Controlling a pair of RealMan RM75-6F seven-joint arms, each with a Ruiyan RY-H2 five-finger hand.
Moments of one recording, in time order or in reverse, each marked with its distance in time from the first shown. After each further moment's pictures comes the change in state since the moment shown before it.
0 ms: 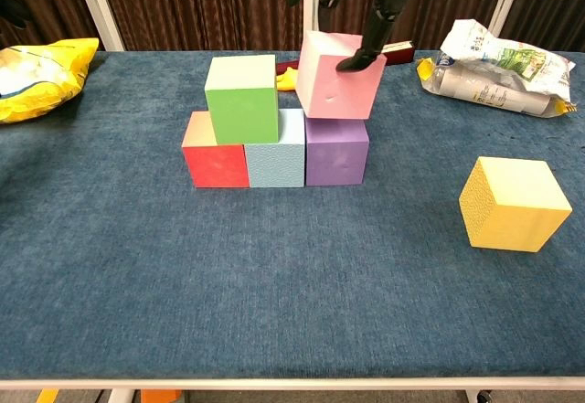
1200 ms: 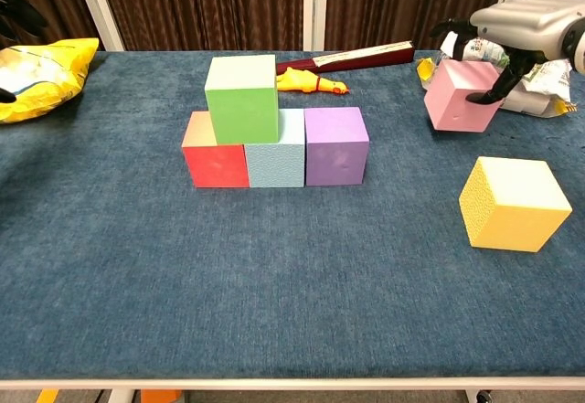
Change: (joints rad) left arm -0.045 -0.021 0.018 0.015 -0.048 -0.004 0.027; right arm -0.419 -0.130 0.005 0.529 -0.574 -0.063 0.344
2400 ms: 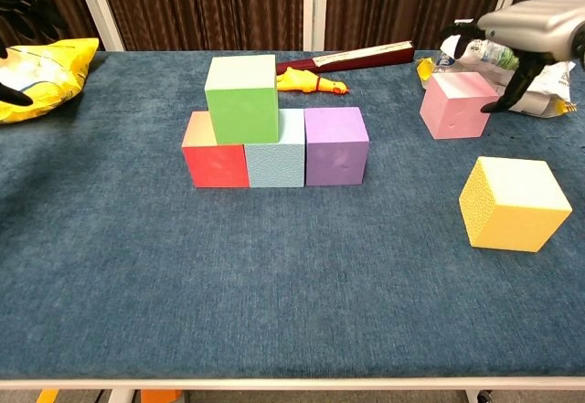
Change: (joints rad) left arm -0.084 0.002 0.057 -0.052 -0.061 0.031 0.088; right arm -0.007 -0.012 -0.001 0.027 0.018 -0.025 -0.052
